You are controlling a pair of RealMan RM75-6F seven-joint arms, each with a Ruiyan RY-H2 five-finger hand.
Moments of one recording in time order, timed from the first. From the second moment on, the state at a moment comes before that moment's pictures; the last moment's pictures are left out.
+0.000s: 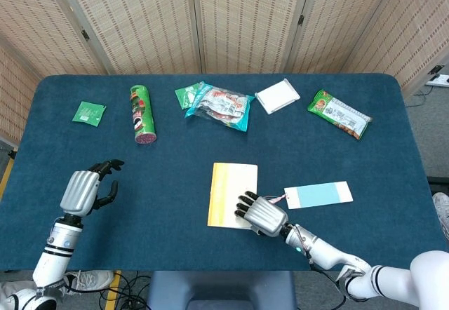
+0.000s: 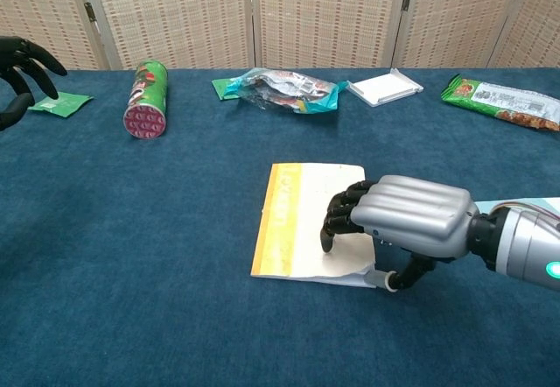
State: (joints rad) left arm -0.42 -1.32 -0.12 -1.62 1.39 1.32 0.02; right arm 0.68 -1.62 -0.05 -1.28 -1.73 0.95 -0.17
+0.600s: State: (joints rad) left arm -0.41 -1.31 -0.14 -1.62 1.38 1.31 0.00; right arm 0.69 -1.68 -0.04 -1.21 -1.74 1.01 -0.16
